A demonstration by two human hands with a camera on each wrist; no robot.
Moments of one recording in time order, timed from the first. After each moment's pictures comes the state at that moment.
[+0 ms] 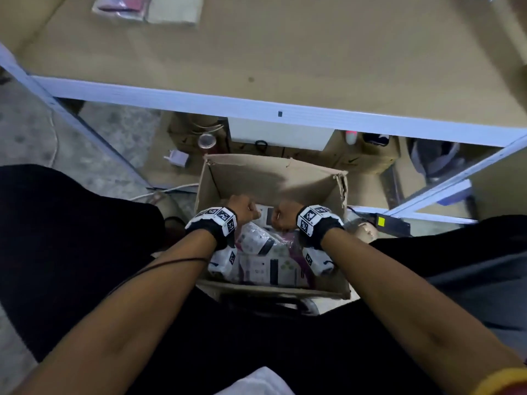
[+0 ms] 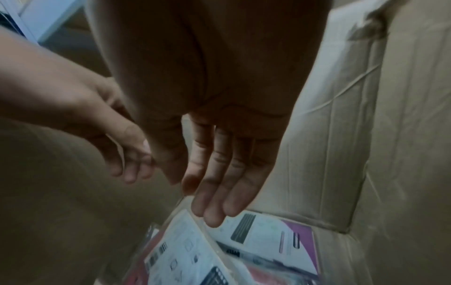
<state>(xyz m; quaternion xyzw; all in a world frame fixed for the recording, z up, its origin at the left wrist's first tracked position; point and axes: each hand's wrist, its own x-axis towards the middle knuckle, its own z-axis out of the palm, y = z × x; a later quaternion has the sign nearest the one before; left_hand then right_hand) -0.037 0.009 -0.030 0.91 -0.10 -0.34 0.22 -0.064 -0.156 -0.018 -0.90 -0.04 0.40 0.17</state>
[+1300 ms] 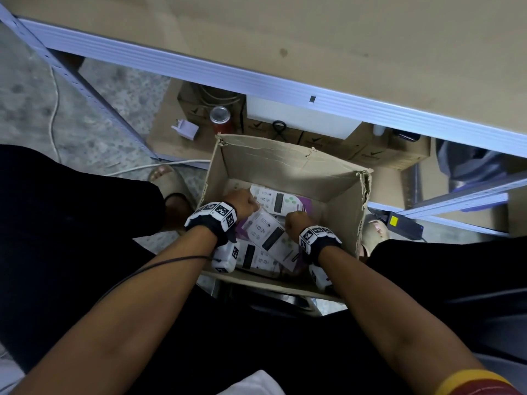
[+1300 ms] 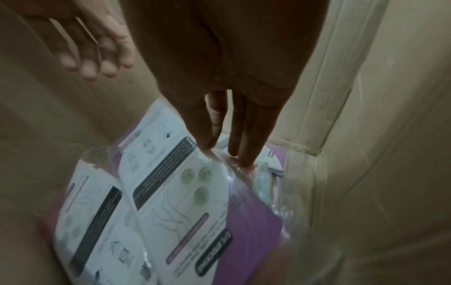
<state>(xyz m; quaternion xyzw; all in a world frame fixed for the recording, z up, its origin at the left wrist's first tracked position) -0.037 0.030 -0.074 0.89 -0.01 -0.38 0.25 -0.088 -0.160 -0.106 -0.92 0.00 0.38 0.11</state>
